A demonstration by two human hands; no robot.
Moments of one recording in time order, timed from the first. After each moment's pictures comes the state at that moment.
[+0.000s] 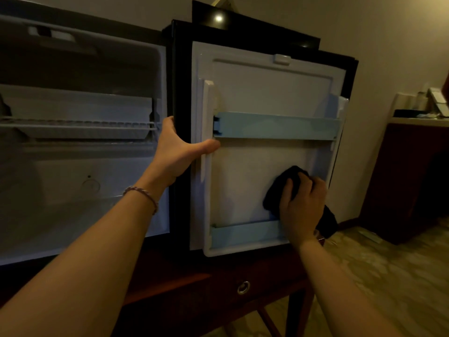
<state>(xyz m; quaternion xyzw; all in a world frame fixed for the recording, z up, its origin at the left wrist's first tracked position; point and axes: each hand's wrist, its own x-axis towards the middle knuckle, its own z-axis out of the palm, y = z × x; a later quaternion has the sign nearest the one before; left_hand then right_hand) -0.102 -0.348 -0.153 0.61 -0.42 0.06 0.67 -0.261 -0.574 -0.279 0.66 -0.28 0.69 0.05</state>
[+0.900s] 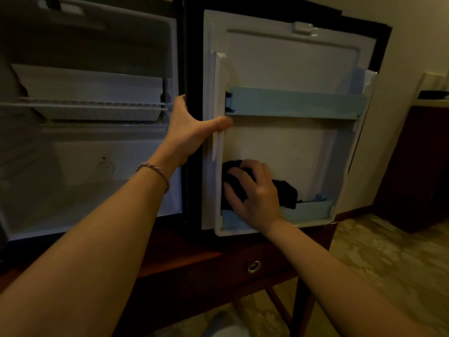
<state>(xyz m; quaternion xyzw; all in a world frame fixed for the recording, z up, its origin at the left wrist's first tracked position) -0.094 -0.350 -0.154 0.62 -0.42 0.05 0.66 -0.225 -0.473 -0.275 0.82 0.02 0.58 0.00</state>
